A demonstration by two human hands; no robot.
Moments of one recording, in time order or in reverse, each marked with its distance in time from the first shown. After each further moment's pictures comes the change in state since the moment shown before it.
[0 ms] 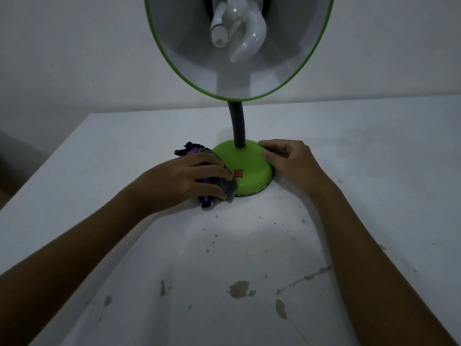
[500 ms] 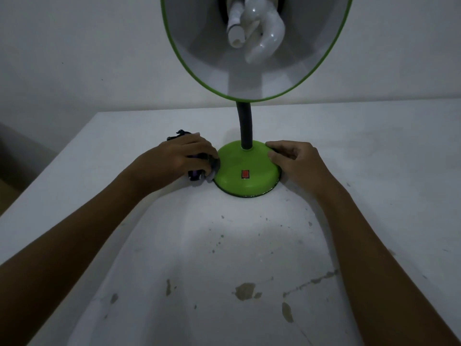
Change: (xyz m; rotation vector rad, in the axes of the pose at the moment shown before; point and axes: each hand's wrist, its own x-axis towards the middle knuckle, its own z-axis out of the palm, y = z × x) left_hand -0.012 -0.039 0.002 0.000 0.009 -0.148; right_hand 0.001 0.000 0.001 0.022 0.003 0.017
